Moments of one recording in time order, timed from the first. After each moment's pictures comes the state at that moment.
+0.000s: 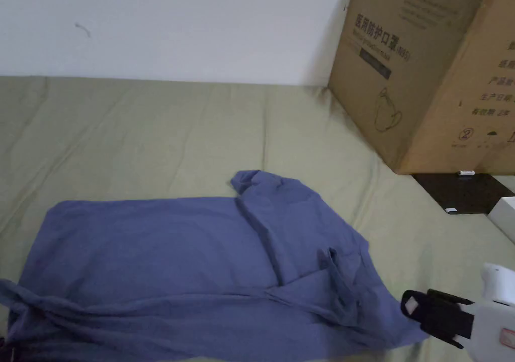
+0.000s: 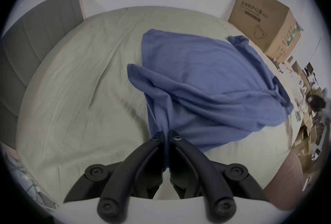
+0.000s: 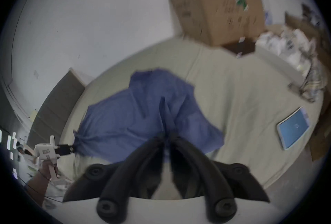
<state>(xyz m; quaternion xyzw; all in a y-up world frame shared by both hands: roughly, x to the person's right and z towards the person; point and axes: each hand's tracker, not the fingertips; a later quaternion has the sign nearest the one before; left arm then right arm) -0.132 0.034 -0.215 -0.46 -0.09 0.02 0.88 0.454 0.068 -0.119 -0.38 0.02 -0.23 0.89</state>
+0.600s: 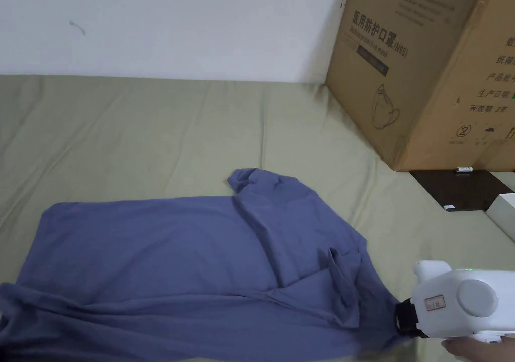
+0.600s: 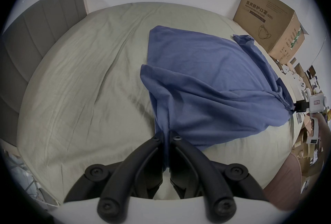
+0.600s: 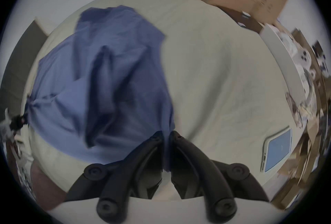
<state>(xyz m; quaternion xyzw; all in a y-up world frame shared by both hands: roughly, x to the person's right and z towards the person) -0.141 0.038 -0.221 -0.48 -0.08 0.01 0.87 0.461 0.015 -0.194 -0.55 -0.04 -0.04 0.83</state>
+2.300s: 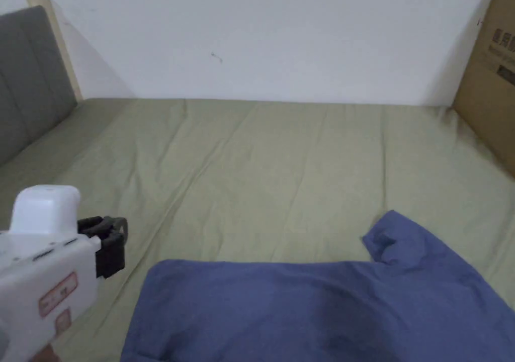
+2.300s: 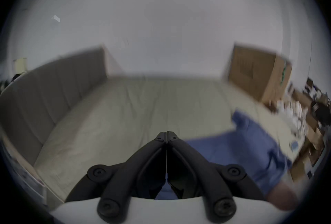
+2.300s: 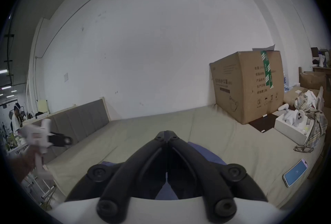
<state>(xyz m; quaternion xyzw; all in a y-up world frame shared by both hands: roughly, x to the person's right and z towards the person) -0.173 0.172 -0.211 -0.31 -0.07 0.00 0.95 0.293 0.176 -0.060 -0.05 0.05 -0.11 0.99</state>
